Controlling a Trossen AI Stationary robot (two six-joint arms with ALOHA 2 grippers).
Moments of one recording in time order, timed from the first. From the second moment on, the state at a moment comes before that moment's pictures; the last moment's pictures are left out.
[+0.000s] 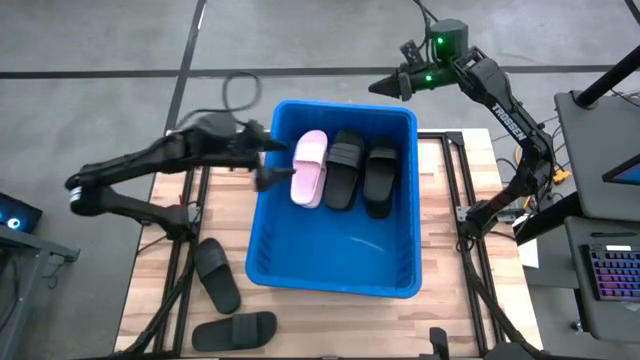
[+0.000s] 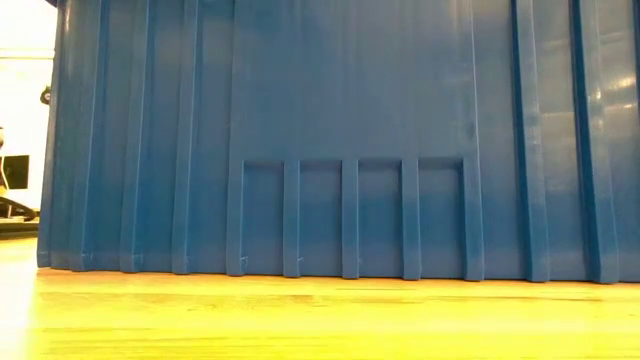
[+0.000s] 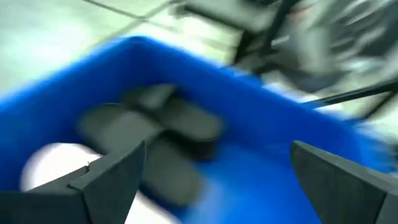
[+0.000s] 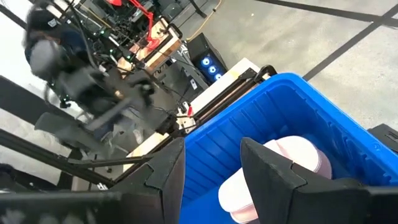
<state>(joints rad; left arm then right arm) 0.26 1.11 1.28 -0.51 0.05 -0.21 -0.86 1.54 1.84 -0.75 -0.78 0.33</state>
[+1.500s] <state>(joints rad) -0.04 0.96 1.27 -1.49 0.37 -1.08 -0.77 1.54 1.82 -0.75 -0.78 0.20</state>
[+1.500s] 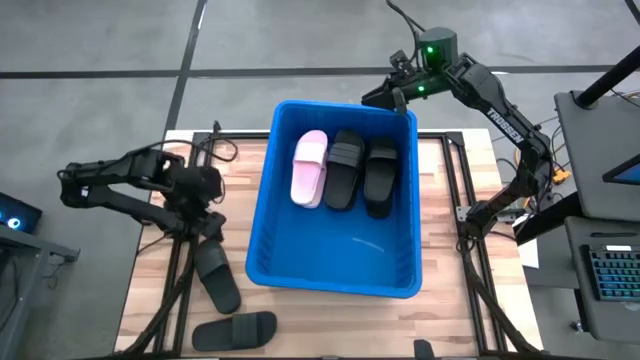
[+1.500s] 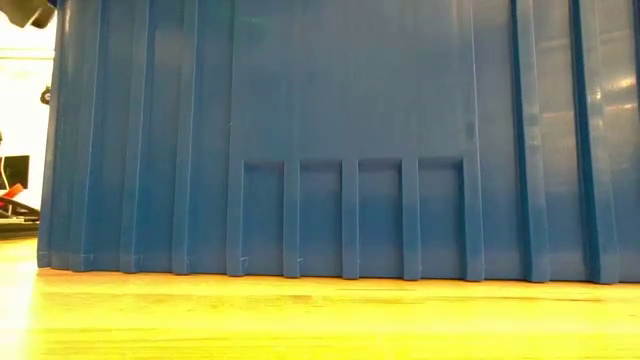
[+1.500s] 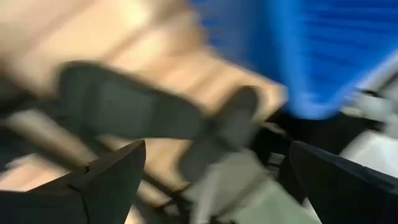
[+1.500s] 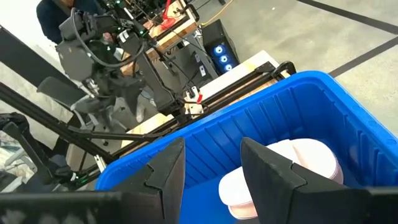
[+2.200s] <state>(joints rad) -0.42 1.23 1.15 -1.57 0.26 -1.13 -0.76 1.54 1.82 -0.75 -0.78 0.23</state>
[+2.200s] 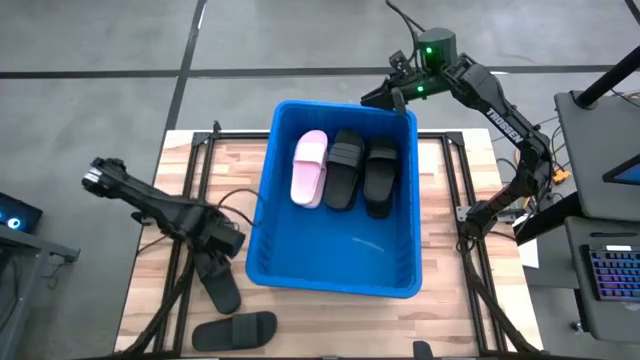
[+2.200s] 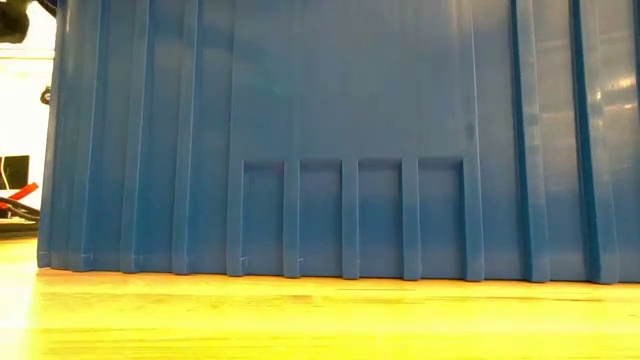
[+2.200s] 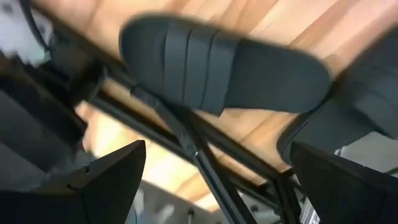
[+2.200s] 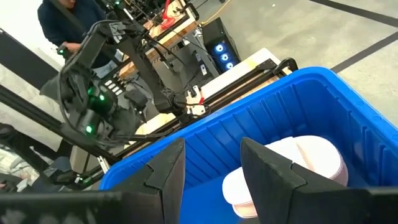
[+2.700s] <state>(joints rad) -0.79 1.30 1.10 -1.50 0.05 -1.47 -0.76 1.54 1.82 -0.75 -0.78 0.20</state>
